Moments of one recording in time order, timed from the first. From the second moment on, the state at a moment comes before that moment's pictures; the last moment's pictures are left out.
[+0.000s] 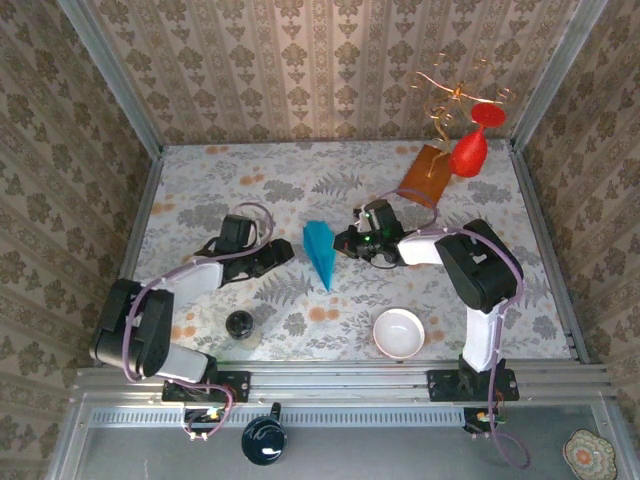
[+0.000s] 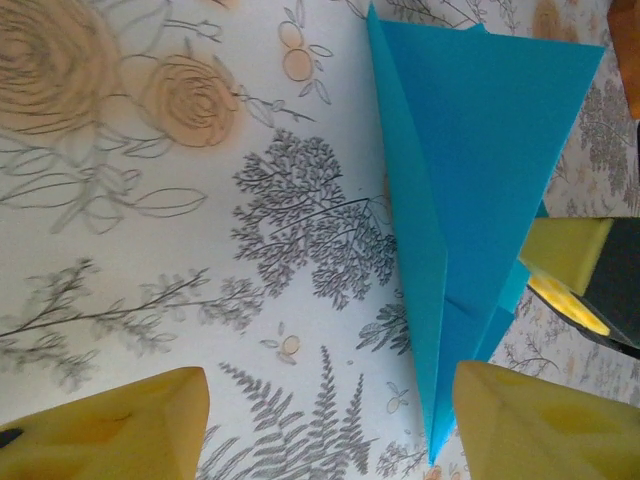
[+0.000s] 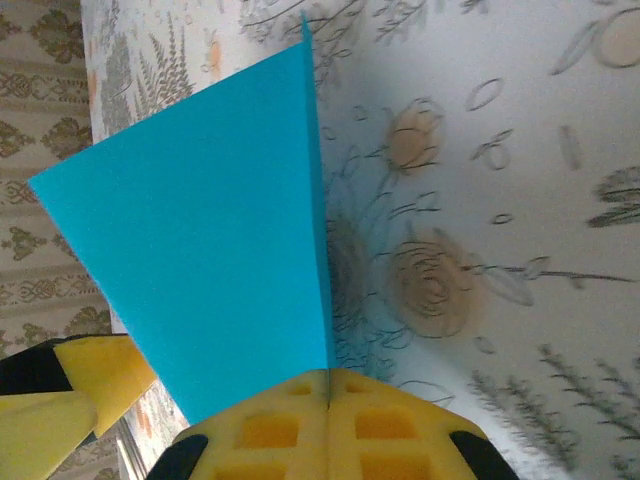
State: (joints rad) left arm -0.38 1.45 0.66 -0.09 0.43 -0.72; right arm 0.46 1.93 0.95 0.26 -0.53 0.89
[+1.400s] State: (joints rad) left arm -0.49 1.67 0.85 -0.04 0.37 -0.80; right arm 0.39 1.87 0.84 0.35 -0.53 0.90
